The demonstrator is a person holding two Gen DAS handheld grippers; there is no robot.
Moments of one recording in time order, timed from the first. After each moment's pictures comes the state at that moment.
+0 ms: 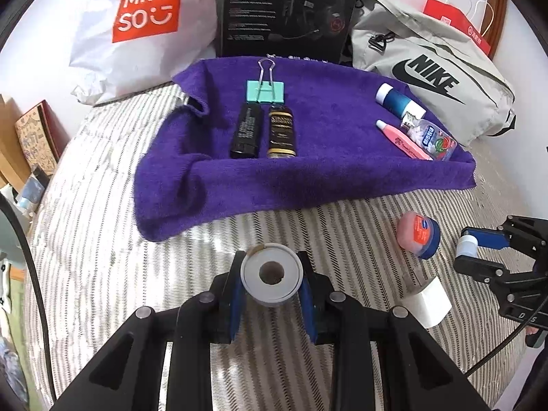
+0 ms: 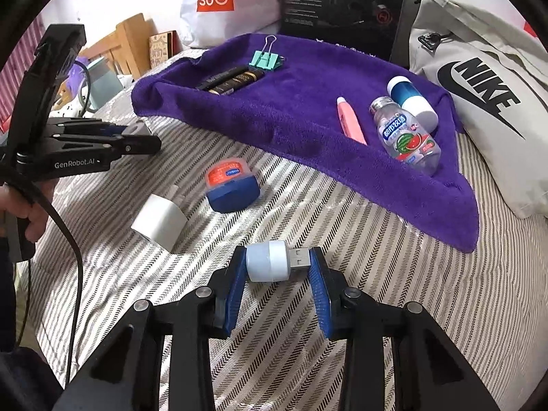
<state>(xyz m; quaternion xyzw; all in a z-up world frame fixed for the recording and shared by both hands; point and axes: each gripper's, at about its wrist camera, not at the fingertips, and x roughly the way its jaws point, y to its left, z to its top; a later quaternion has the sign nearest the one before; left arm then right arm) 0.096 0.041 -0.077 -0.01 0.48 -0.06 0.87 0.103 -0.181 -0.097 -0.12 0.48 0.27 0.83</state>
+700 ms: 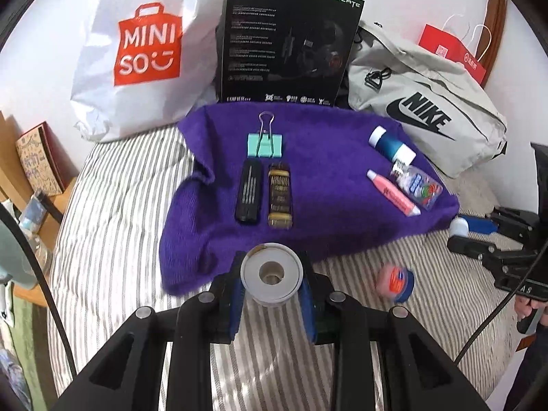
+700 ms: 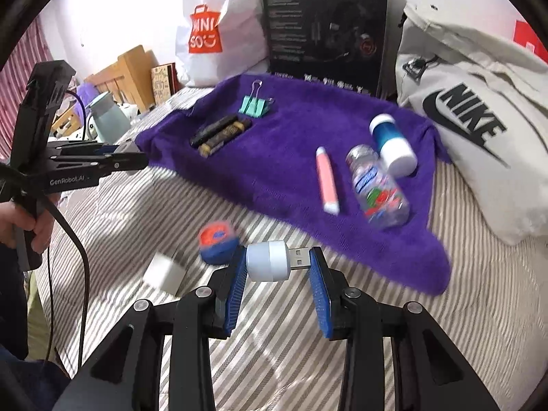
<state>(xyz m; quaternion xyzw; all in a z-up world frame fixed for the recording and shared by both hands) 0.125 0.043 -0.031 -0.01 0.46 -0.07 0.88 0.135 -0.199 -0.059 -0.08 0.45 0.29 0.84</state>
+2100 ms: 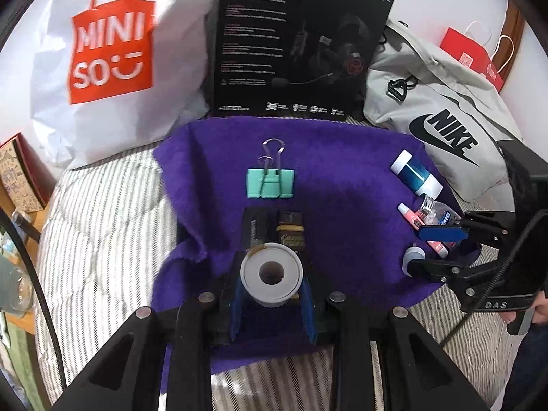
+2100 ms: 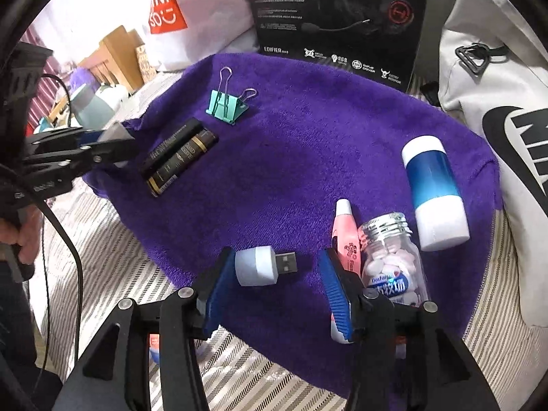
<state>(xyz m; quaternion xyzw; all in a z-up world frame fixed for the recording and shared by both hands) 0.210 0.043 -0.048 -0.02 0.48 -0.09 0.87 0.246 -0.155 -0.087 -0.09 0.53 0.31 0.79</state>
